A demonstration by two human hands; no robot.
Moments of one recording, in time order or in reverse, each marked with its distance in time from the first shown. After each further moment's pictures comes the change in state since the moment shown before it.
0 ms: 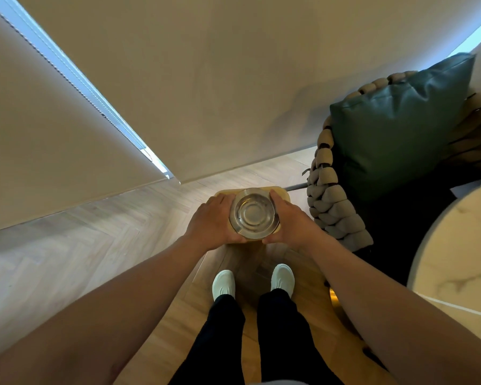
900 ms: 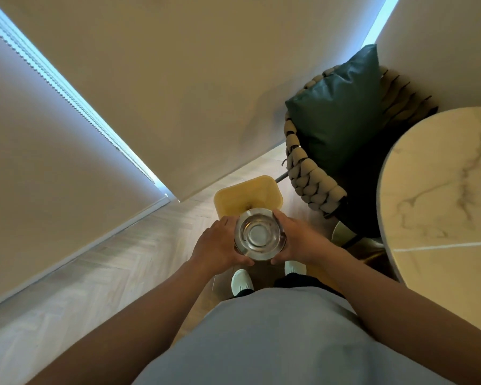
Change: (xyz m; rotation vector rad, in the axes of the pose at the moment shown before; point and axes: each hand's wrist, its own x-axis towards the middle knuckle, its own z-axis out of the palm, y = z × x) left_hand -0.143 0.032 -0.041 0.114 -0.116 0.164; right_hand -0.150 -0.058 0.054 0.154 0.131 0.018
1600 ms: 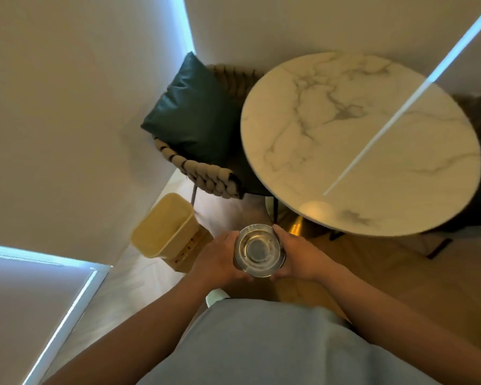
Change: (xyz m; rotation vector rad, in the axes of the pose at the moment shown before) left_hand -0.027 0.149 0.103 0.060 -0.375 0.517; right_hand -0.223 0.100 0.070 0.216 0.444 0.346
